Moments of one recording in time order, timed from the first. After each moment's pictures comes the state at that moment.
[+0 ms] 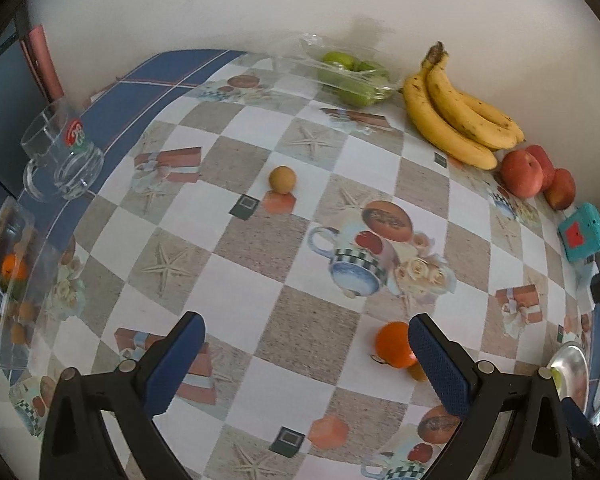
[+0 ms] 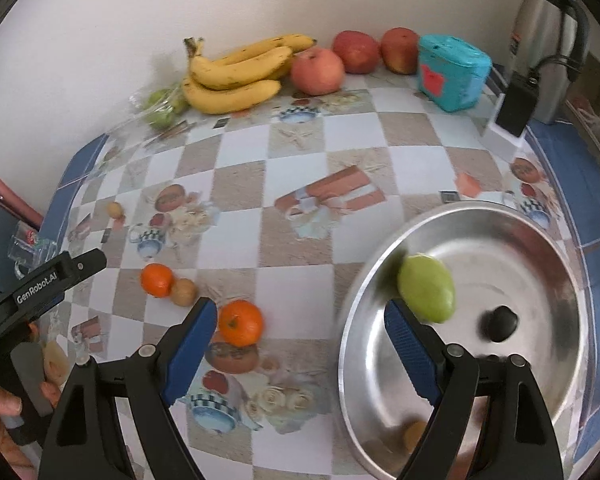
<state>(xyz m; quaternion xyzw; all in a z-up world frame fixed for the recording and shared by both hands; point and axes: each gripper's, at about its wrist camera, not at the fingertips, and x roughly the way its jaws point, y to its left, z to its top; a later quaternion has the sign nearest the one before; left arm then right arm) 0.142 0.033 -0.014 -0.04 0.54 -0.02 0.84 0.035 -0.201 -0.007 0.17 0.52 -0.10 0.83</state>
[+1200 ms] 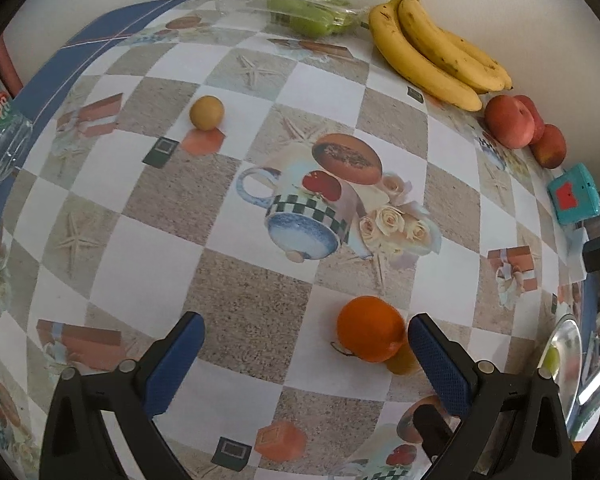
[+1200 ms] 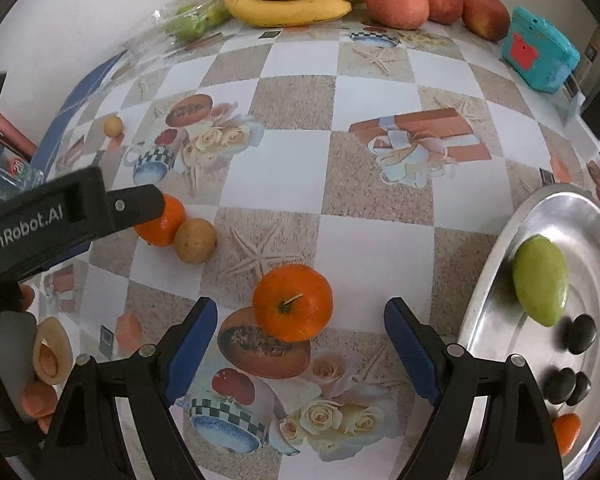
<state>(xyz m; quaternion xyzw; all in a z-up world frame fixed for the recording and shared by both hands) 0.152 0.002 -0.064 -0.05 0.60 -0.09 0.79 0.068 -0.150 -0.073 0.11 0.59 -0.05 0.80</state>
